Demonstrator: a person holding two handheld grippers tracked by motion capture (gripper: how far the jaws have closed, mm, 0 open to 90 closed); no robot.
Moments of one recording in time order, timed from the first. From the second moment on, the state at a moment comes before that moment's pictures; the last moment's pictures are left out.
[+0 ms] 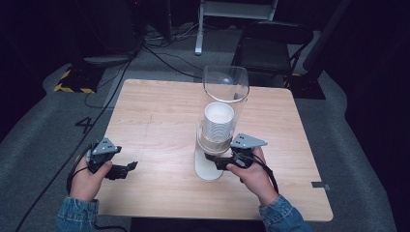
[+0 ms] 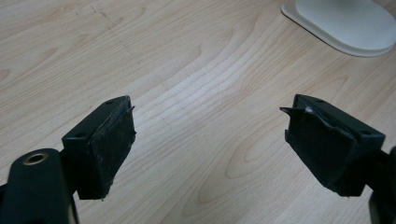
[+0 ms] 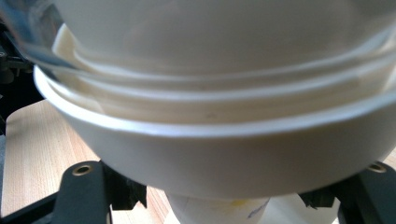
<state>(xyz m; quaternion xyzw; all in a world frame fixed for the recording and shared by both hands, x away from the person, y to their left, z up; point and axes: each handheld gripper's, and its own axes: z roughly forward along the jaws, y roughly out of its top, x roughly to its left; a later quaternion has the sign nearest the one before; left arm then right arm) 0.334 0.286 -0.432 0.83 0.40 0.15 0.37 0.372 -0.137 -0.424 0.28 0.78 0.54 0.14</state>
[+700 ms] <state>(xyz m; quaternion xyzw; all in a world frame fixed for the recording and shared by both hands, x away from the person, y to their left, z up) 0.334 0.286 -0.432 0.83 0.40 0.16 0.36 0.369 -0.136 -0.424 0.29 0.78 0.54 0.13</state>
